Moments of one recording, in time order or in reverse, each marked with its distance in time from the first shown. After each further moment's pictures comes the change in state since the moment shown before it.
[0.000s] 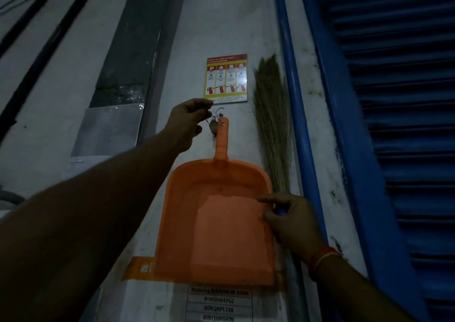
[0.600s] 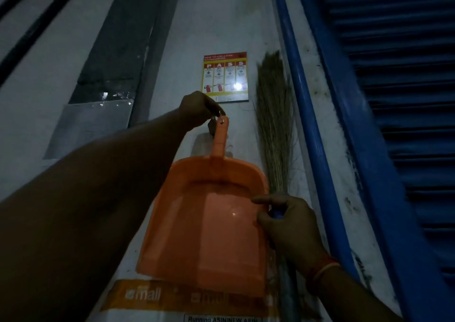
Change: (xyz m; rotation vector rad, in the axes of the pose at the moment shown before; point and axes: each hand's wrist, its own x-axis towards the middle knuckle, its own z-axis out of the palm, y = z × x) left_hand 0.091 -0.019 0.006 0.835 -0.138 0.127; right_hand 0.017 0.007 0.035 -0.060 0.076 -0.018
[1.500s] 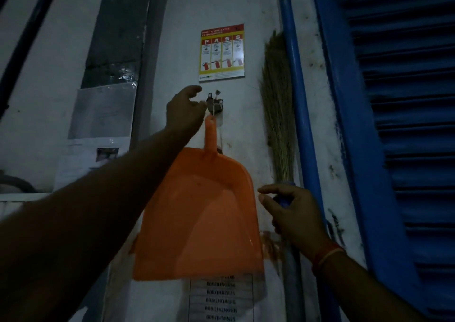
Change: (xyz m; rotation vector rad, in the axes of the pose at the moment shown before) left_hand -0.114 0.021 0.010 -0.171 0.309 -0.068; right_hand -0.054 -0.014 -0.041 0.109 -0.042 0.061
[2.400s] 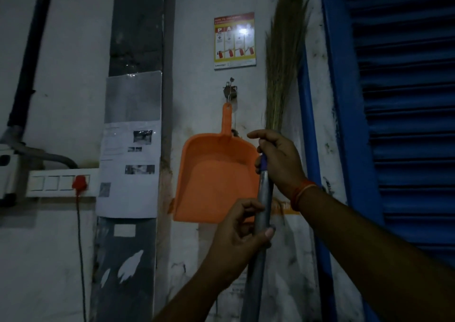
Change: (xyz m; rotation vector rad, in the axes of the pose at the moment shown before) left_hand -0.308 0.030 -0.069 -0.748 -0.533 -0.296; right_hand -0.017 -0.115 0.048 0.127 -0.060 0.011
